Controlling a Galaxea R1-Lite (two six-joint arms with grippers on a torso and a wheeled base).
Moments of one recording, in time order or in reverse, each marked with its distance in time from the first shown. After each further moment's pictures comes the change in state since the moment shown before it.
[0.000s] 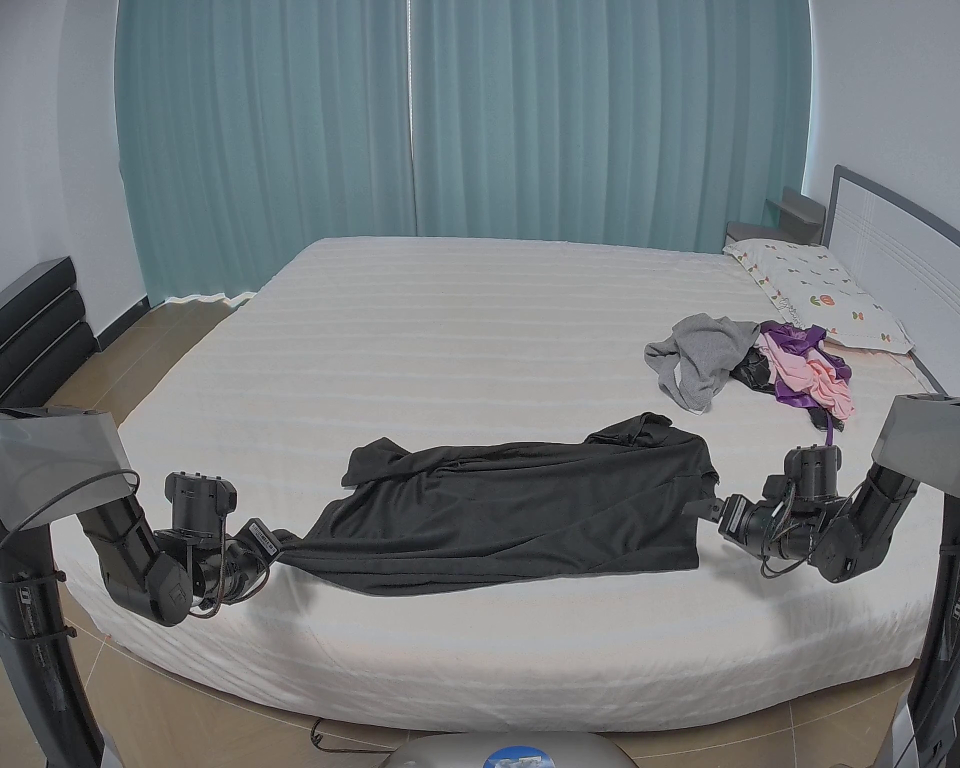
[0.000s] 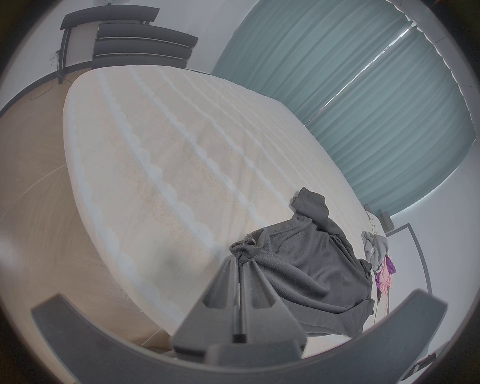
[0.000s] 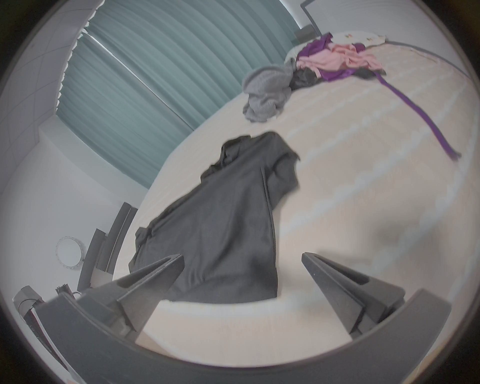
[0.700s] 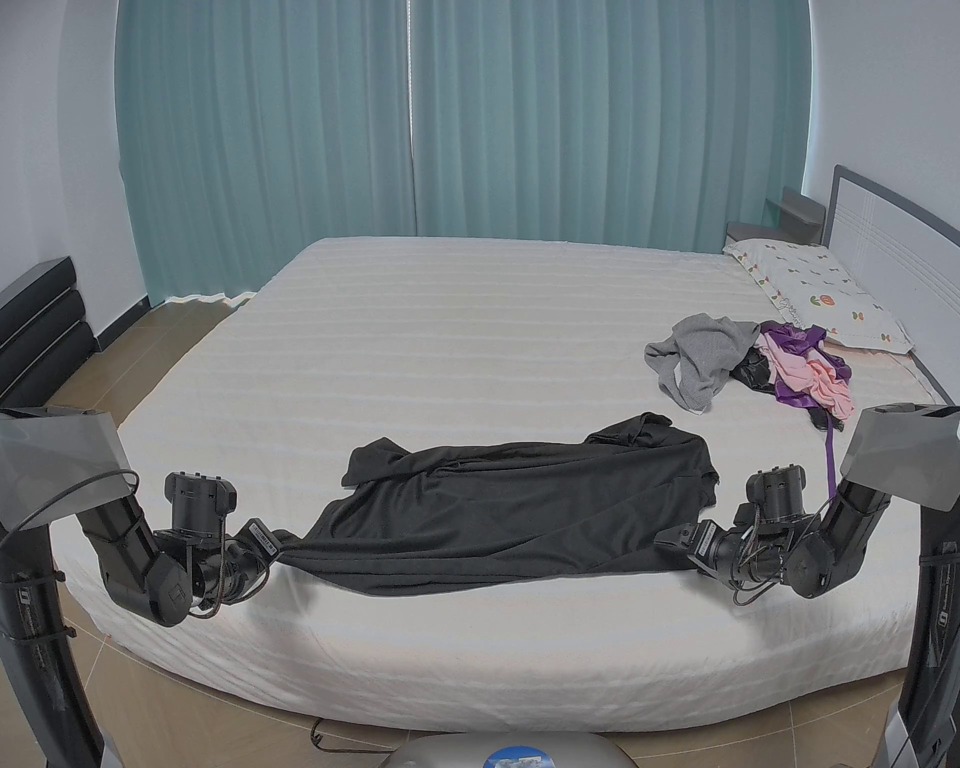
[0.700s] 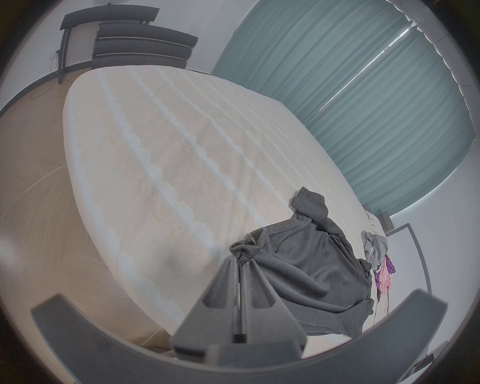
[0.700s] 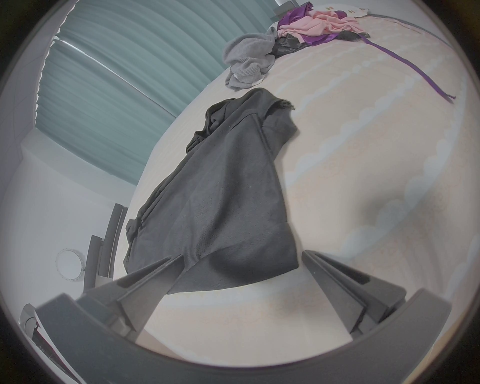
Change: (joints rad) left arm -0.001 -0.003 0.003 0.000 -0.001 0.000; right arm 0.103 0.060 -0.012 0.069 -0.063 0.143
